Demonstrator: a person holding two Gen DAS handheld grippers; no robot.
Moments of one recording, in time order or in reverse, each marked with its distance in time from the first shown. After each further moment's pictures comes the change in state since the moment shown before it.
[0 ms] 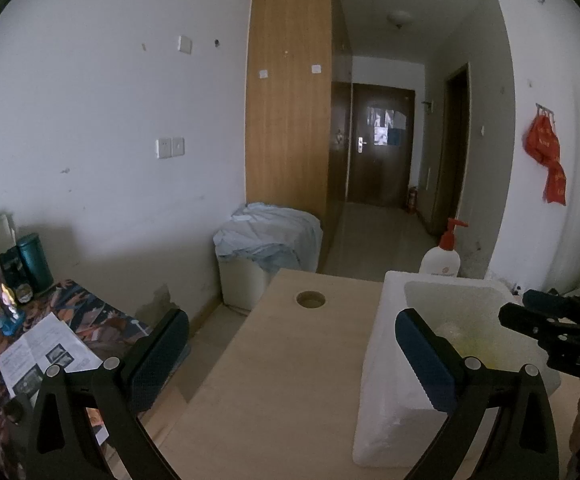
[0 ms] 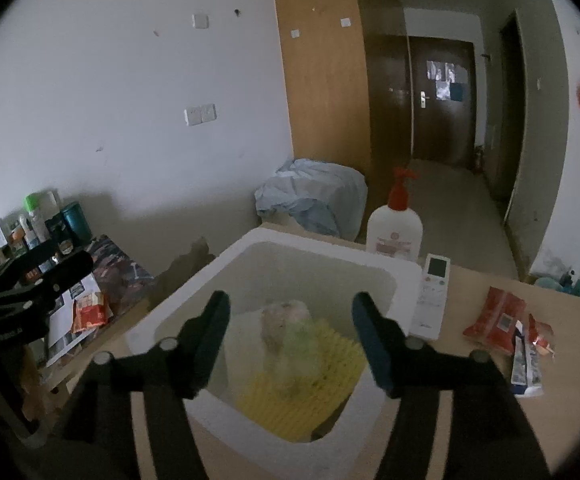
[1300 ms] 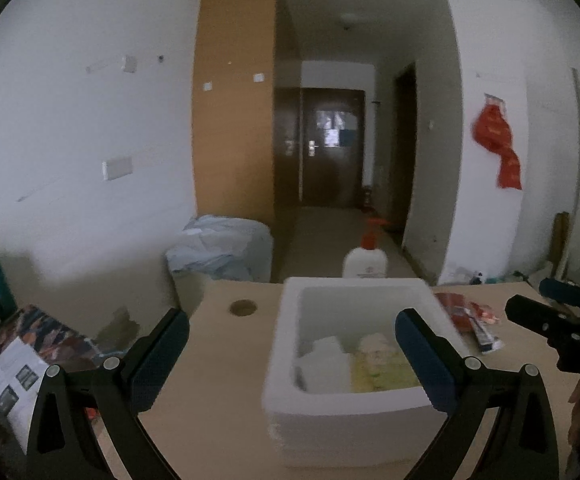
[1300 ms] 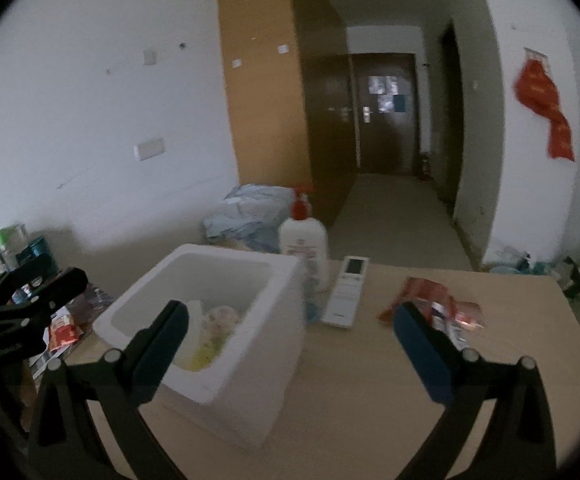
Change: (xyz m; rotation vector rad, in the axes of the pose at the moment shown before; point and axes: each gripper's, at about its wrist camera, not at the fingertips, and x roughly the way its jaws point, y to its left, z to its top) left arm -0.024 -0.080 0.004 0.095 -0.030 -0.163; right arm -0.078 -0.056 -0.024 0.108 -0.096 -0.180
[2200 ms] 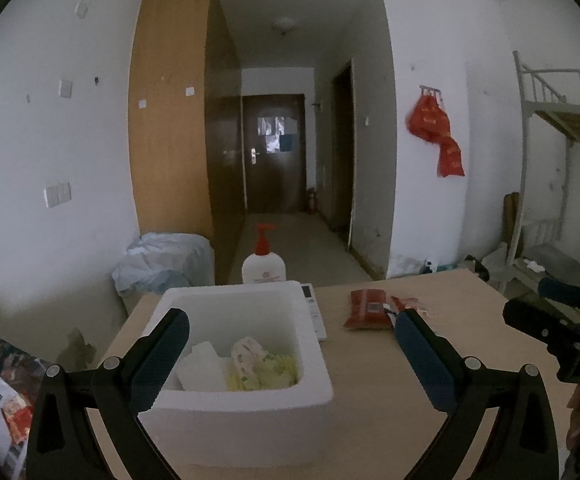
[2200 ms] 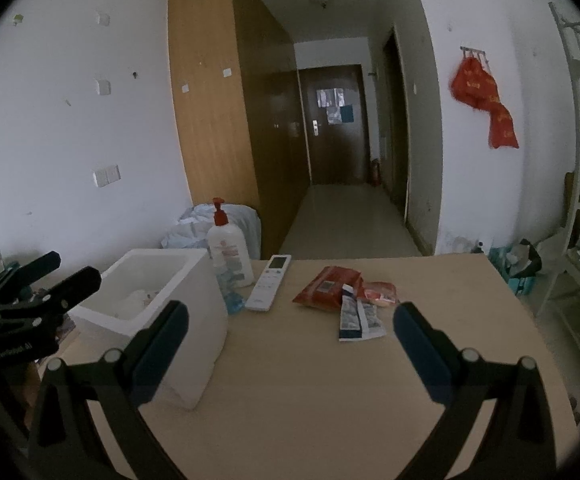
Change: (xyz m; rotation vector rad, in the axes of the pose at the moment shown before) left arm -0.025 -0.099 -0.001 0.093 -0.029 -0.176; right arm -0.081 -0.064 -0.034 0.080 -0.070 -0.142
